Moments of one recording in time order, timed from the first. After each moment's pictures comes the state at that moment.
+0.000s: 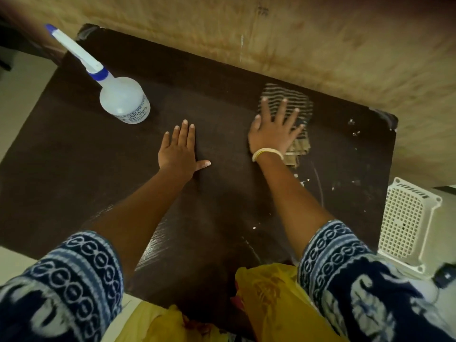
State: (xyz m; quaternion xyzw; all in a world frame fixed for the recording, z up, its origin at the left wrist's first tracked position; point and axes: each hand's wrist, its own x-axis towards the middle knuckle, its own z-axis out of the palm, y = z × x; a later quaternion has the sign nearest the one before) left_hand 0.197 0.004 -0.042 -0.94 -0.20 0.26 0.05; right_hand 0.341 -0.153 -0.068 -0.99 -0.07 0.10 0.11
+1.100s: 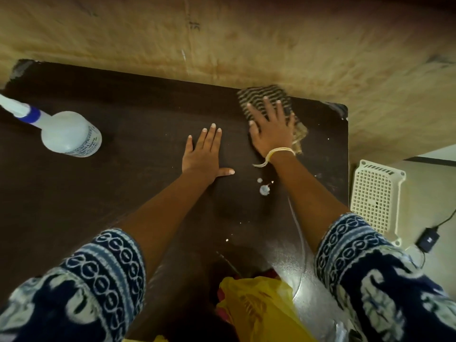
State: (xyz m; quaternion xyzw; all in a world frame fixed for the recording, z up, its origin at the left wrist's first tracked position) left_hand 0.291 -0.094 -0.049 -0.97 -0.07 0.23 -0.01; right_hand 0.410 -0.258 -0.074 -0.98 -0.18 0.08 0.09
